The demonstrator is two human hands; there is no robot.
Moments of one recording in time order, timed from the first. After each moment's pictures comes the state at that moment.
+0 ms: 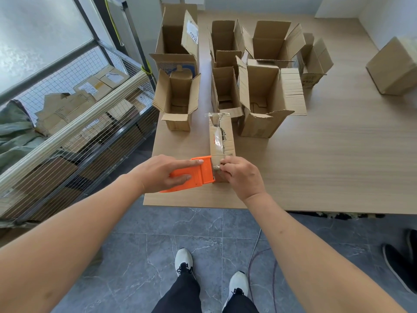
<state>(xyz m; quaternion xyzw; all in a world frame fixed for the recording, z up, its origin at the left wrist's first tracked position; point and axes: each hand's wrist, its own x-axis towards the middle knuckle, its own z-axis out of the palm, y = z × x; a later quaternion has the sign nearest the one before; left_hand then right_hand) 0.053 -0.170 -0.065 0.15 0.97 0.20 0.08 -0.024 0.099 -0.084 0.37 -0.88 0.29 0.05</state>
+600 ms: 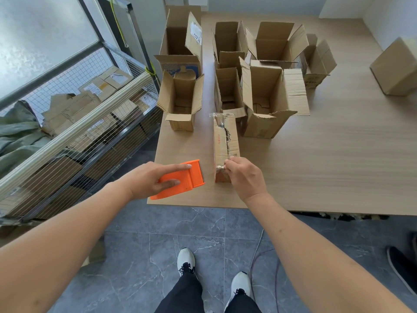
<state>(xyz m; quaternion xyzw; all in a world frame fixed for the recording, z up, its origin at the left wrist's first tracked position) 0.085 -0.192 -0.062 0.07 0.96 0.24 0.14 -0.025 0.099 -0.090 0.32 -0.93 0.19 0.00</state>
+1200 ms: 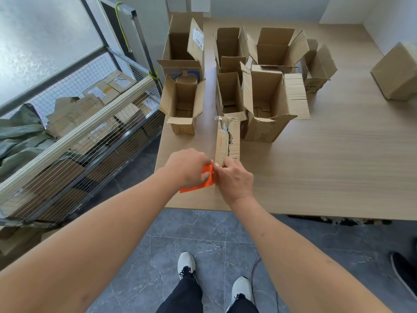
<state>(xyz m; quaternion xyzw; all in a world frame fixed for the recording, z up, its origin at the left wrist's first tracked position) 0.015 -0.099 -0.032 -0.01 0.99 0.04 0.15 -0.001 0.062 -0.078 0.25 -0.96 0.11 0.09</state>
